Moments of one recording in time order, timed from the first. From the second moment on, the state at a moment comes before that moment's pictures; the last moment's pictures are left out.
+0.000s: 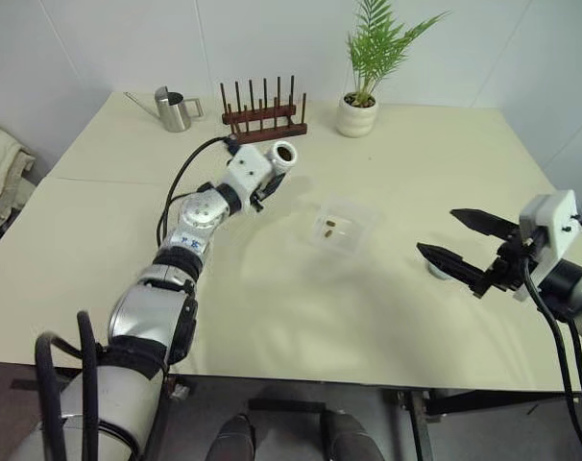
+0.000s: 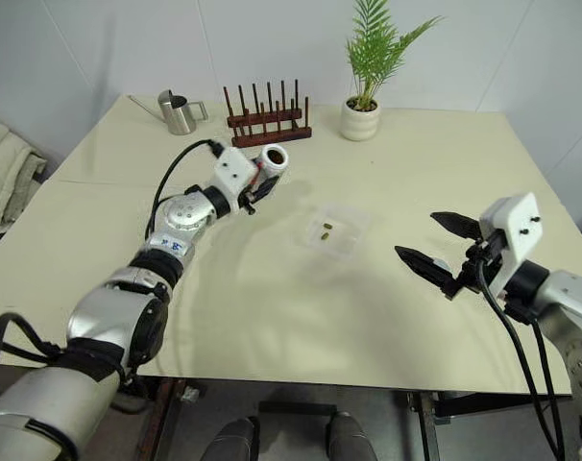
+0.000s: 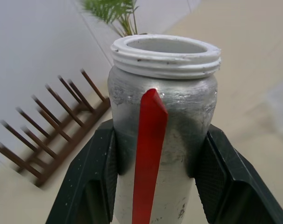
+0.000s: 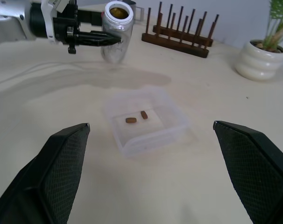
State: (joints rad) left arm -1.19 0.29 0.04 1.26 0.06 -0.44 -0.46; right arm -0.18 -0.84 -0.41 -0.43 0.72 0.61 0.73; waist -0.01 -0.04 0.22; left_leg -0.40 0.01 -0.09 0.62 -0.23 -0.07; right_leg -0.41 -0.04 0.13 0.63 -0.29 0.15
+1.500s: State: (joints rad) left arm -0.67 0.51 0.14 0.38 -0.17 0.25 -0.75; right arm -0.19 -0.84 -0.36 -0.30 0.72 0.59 0.95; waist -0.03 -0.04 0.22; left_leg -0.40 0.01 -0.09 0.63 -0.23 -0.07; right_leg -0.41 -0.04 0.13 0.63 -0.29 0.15
